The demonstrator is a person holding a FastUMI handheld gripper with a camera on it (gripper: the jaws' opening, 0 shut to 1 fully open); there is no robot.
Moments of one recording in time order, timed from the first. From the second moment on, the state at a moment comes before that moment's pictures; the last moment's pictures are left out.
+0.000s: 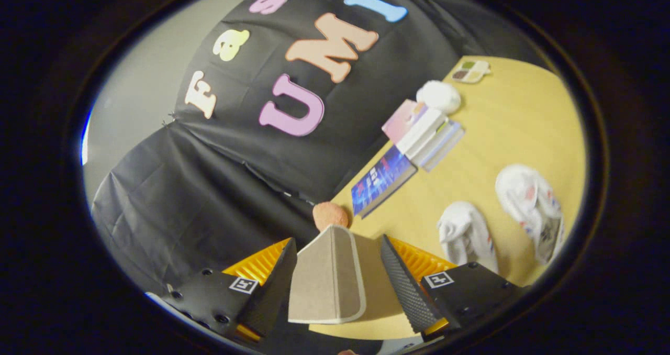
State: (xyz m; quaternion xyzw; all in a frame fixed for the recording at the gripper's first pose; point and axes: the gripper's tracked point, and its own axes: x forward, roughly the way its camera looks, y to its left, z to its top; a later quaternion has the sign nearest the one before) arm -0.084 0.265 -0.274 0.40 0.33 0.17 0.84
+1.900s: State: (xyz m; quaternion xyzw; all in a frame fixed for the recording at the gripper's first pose) arm -0.160 0.333 -0.376 0.50 0.49 0.21 0.68
